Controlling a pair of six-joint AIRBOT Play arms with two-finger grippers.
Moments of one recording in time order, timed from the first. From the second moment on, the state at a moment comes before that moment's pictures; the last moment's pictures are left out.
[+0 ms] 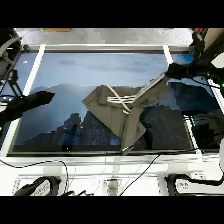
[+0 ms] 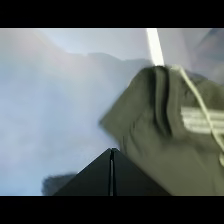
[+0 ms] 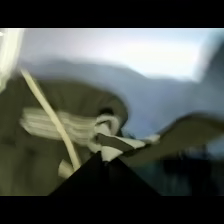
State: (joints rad) left arm 0.27 -1.11 0.88 0.57 -0.81 -0.77; right arm -0.12 -1.45 1.65 -1.09 1.23 1.38
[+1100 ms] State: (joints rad) left arm -0.27 -1.60 1.18 0.39 -0.54 -0.76; right arm 0.02 -1.08 1.10 -1.18 1.28 1.38
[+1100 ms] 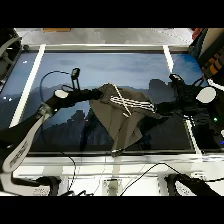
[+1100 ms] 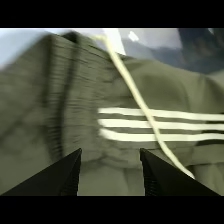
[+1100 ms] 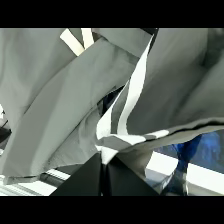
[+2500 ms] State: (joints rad) left arm -0.32 -1.82 1.30 0.55 -0.52 -0.89; right arm 0.02 -1.08 1.09 -1.18 1.21 1.38
